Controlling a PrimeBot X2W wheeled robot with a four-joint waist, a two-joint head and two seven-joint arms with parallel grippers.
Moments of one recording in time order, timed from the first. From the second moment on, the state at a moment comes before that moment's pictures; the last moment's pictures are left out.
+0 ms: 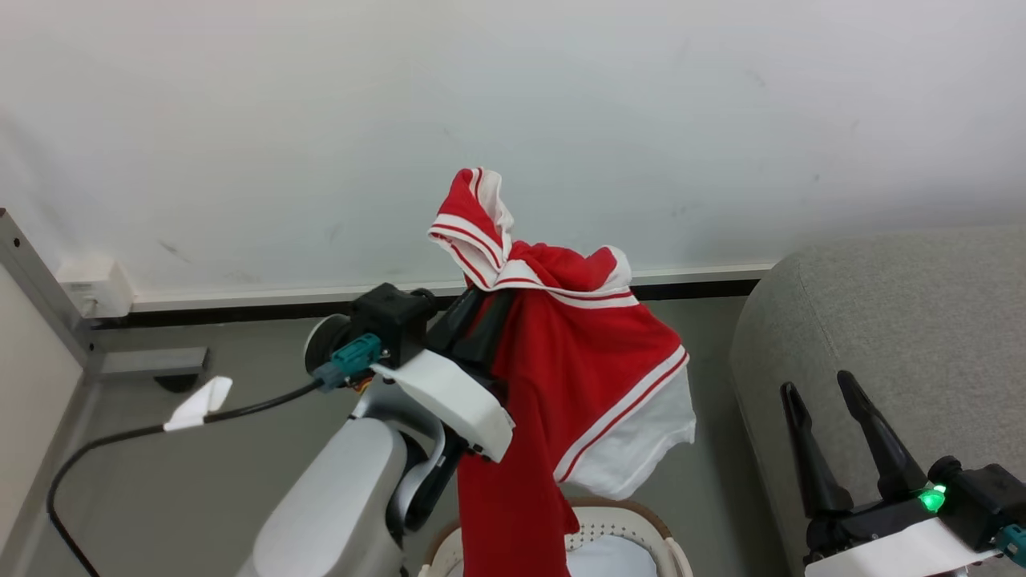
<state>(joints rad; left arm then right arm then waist) -0.57 0.10 -0.50 0.32 -0.38 -0.04 -0.13 -0.14 -0.21 0.26 0.13 0.50 0.13 -0.26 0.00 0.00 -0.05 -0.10</state>
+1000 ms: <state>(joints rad) -0.49 0.11 -0.56 0.21 -0.40 -0.02 -0.07 -0.37 -0.43 0.70 0.21 0.63 0.13 -0.26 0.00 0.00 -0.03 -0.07</state>
